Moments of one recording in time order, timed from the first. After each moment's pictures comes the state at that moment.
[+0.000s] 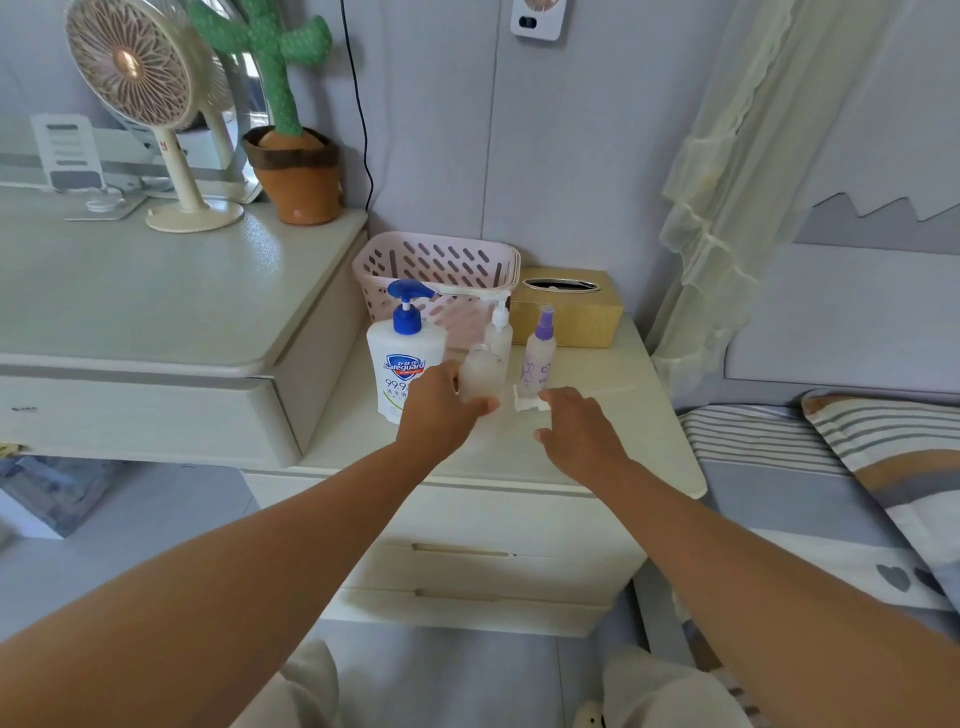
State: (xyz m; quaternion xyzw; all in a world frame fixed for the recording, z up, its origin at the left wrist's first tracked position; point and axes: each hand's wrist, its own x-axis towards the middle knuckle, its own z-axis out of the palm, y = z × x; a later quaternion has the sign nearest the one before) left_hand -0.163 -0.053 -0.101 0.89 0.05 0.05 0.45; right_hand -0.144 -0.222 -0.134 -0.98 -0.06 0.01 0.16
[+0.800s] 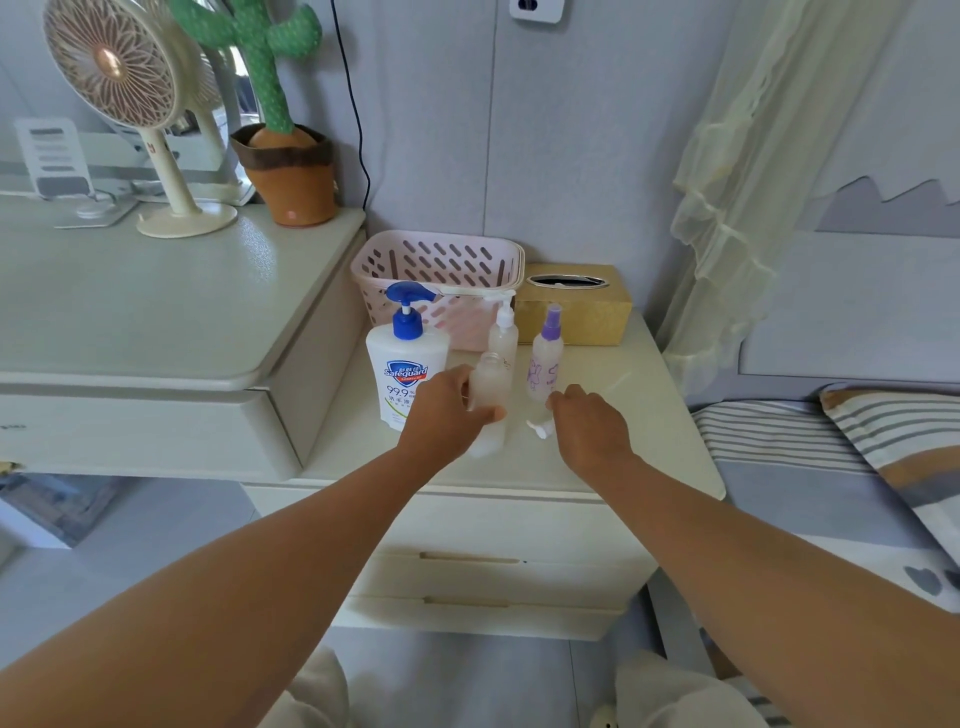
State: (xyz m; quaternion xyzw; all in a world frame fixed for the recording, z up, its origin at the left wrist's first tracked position) left_hand -0.142 -0.046 -0.120 0.91 0.00 0.06 0.41; right_hand -0.119 -0.222 -0.151 -0.99 -0.09 -0.04 -0.03
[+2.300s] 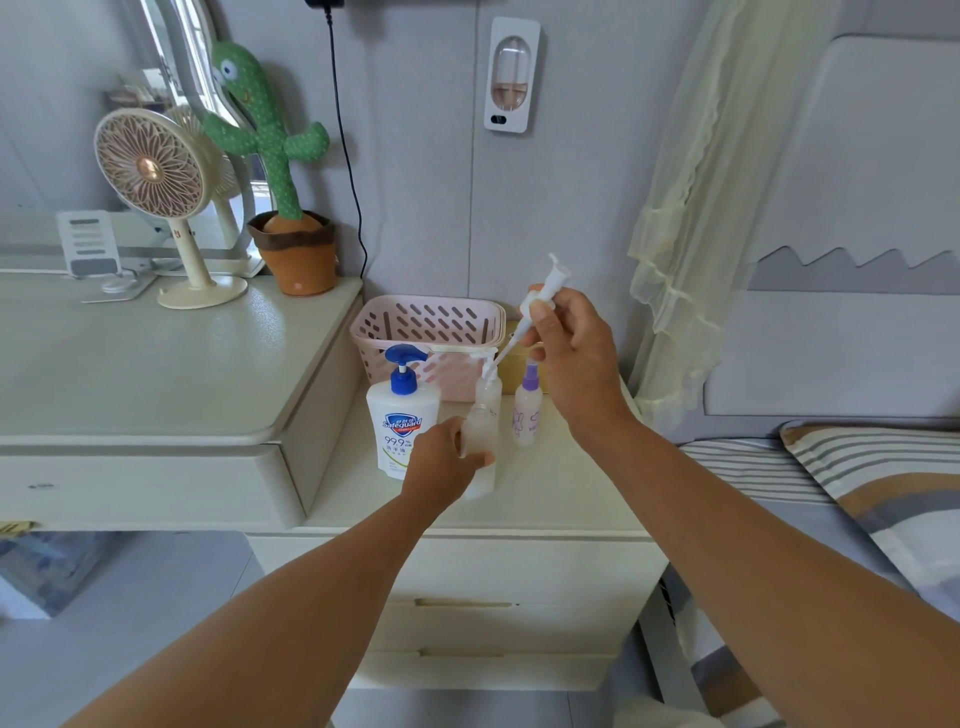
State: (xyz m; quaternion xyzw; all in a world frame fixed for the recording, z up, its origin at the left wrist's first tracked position) left_hand -0.147 -0.051 -0.118 0.91 0.01 0.06 0.41; right_hand -0.153 -0.190 -0.001 -0.75 -0.10 -0.25 0.61
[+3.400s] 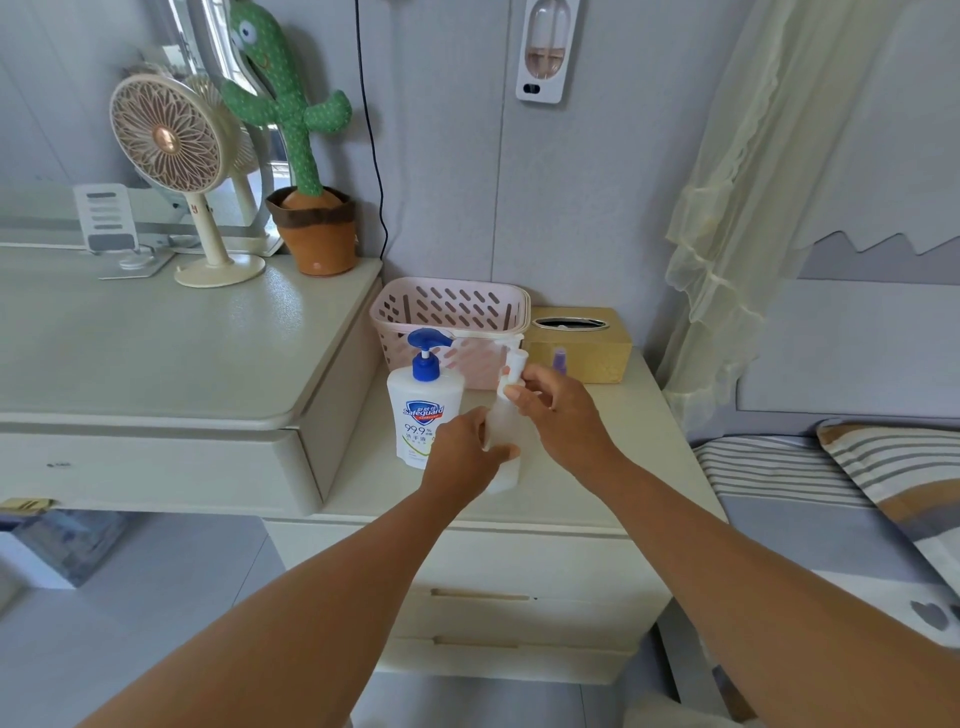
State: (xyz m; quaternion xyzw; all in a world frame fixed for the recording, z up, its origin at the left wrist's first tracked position) left_hand -0.149 -0.051 -0.115 0.90 0.02 0.05 0.42; right_hand -0.130 -0.178 -0.084 -0.86 -0.13 -0.09 0.49
